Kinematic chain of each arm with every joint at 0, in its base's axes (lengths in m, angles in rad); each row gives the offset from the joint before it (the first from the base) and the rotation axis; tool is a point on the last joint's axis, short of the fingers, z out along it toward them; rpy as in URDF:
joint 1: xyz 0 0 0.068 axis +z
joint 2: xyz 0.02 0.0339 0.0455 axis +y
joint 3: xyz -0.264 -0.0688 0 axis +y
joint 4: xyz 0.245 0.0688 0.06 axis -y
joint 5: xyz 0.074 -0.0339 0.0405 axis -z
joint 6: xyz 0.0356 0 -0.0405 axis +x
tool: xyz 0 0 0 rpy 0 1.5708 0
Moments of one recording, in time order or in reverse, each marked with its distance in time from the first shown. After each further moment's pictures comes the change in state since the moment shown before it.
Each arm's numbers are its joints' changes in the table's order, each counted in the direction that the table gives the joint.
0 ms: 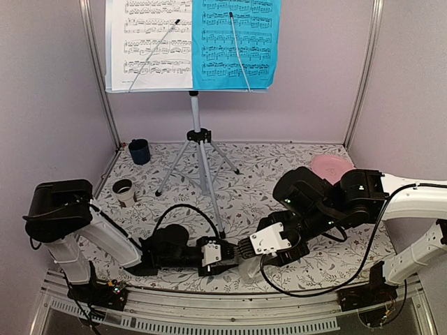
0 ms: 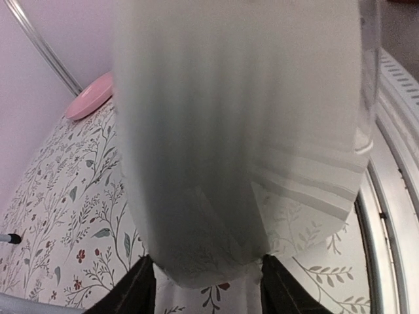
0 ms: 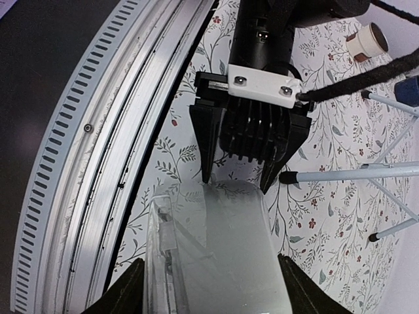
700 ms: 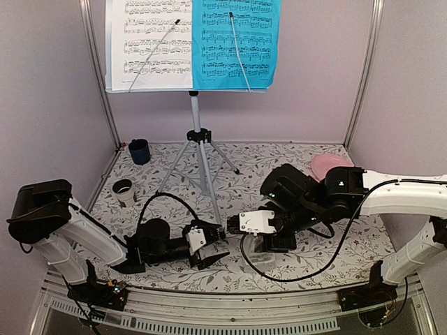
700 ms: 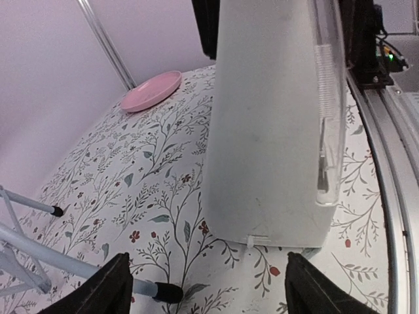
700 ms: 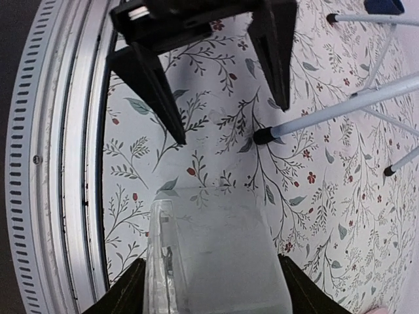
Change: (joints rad) left arm 0.050 -0.138 0.080 0.048 -0.104 -0.079; right arm -0.059 0.090 -0.022 0.027 0.113 0.229
